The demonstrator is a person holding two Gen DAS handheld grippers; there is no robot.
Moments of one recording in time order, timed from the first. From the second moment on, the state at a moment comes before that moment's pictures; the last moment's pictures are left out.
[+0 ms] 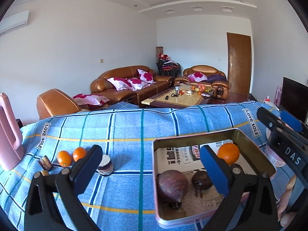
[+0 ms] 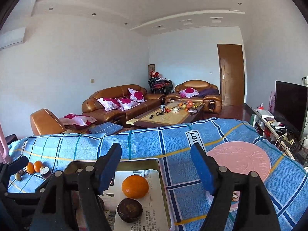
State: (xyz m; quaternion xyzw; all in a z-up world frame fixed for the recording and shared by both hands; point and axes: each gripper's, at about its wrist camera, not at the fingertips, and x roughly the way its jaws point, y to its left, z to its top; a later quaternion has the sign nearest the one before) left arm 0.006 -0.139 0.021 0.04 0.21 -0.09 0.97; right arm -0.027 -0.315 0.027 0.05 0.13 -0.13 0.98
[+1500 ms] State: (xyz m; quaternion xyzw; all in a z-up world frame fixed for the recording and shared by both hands) left arm 0.002 -0.060 0.008 0.04 0.24 -0.06 0.97; right arm -0.068 -0.253 0.021 0.07 0.17 -0.17 0.97
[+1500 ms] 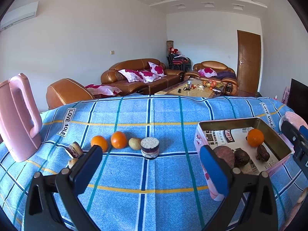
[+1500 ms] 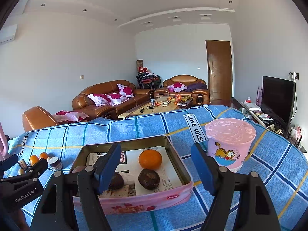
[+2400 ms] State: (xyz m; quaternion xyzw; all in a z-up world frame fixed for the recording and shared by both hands) left arm 0.060 0.099 -0.012 -0.04 0.32 0.04 0.95; right arm 0.014 -0.101 0.007 0.00 0.27 -0.05 0.96
